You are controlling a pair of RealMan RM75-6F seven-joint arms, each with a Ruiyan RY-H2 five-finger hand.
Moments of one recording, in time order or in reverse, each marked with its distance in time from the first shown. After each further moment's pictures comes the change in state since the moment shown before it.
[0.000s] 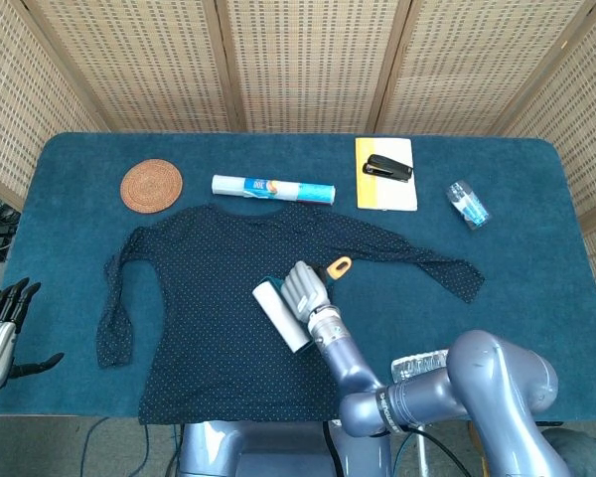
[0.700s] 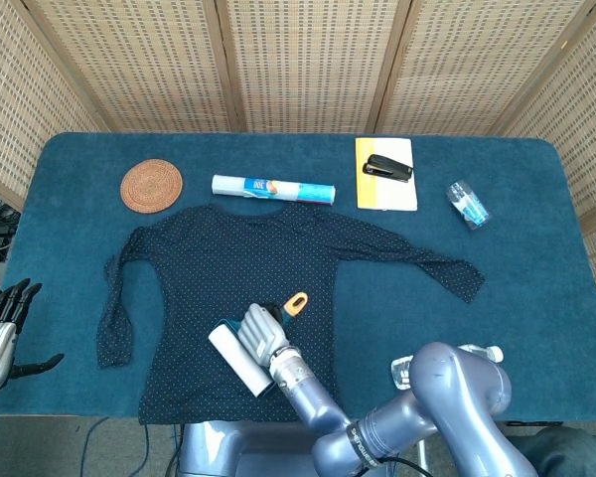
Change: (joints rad) left arm -0.002 -0.001 0.003 0.007 0.002 -0.004 -0.007; right arm 0.055 -0.150 0.046 -0.071 -0.027 0.066 -0.072
